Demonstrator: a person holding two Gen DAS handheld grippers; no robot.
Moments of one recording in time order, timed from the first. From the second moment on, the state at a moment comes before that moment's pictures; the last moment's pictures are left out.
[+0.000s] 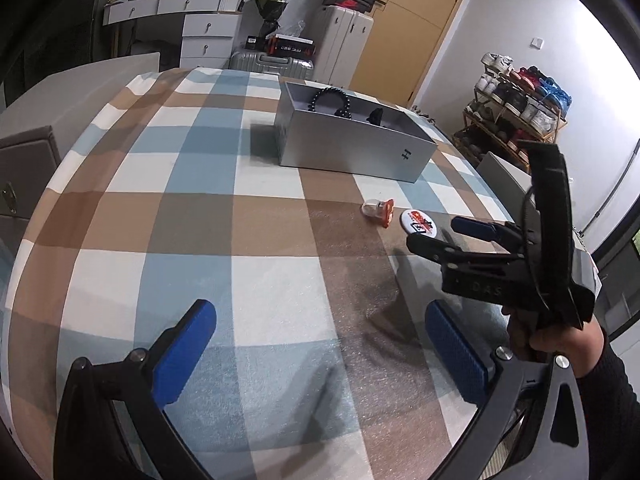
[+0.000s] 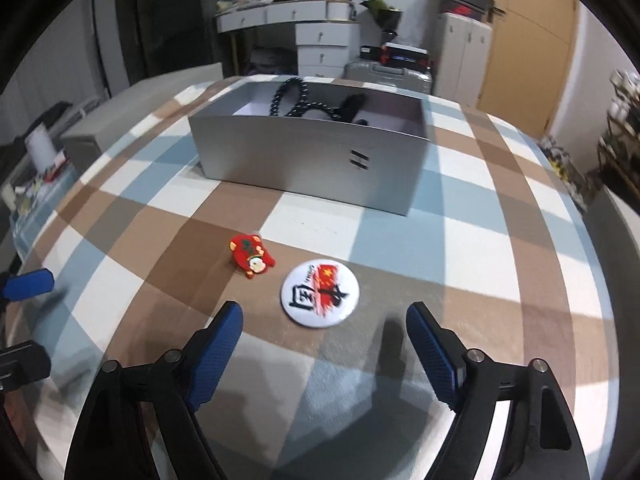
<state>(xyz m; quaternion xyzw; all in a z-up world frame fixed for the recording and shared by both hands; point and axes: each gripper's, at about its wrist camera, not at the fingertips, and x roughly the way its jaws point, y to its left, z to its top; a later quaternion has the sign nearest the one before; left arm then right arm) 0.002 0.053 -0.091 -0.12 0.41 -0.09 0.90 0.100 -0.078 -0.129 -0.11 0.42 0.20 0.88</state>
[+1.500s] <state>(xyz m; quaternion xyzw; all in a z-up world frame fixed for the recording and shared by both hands) 0.010 0.057 -0.086 -0.13 0.42 -0.09 0.89 0.100 -0.059 -0.130 -0.14 0.40 0.23 0.88</state>
